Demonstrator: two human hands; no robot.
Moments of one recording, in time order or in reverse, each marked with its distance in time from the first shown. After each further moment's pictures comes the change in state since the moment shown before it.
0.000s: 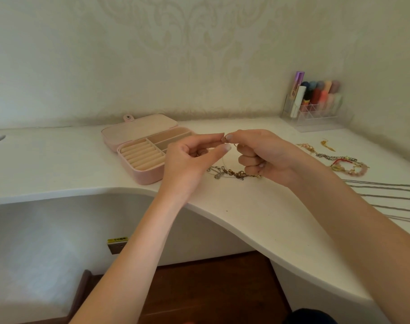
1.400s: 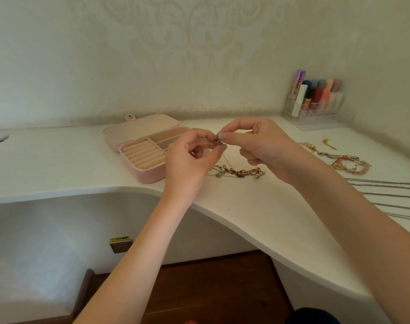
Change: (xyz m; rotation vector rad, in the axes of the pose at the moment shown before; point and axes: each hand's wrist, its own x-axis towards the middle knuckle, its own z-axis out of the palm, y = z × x) left_hand -0.002 -0.002 0.003 0.151 0.115 0.112; right_hand -0.006 -0.006 0.004 -0.192 0.033 -0.239
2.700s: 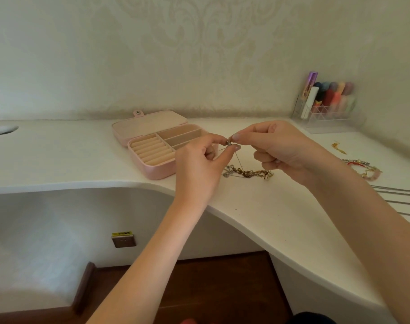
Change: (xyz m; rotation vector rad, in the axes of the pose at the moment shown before) left_hand -0.006 -0.002 0.004 0.393 0.135 0.241; right_hand -0.002 -0.003 -0.005 0.016 -0.023 0.107
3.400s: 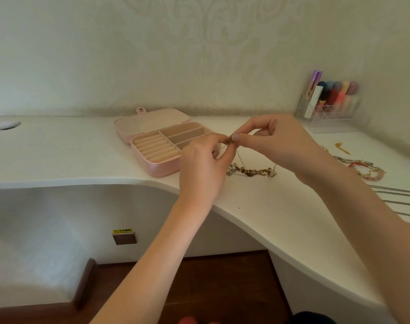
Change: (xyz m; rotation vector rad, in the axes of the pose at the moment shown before) left_hand -0.001 0.001 0.002 0.145 0.038 0.048; right_hand -0.006 -0.004 0.007 -0.264 0.105 -0.220
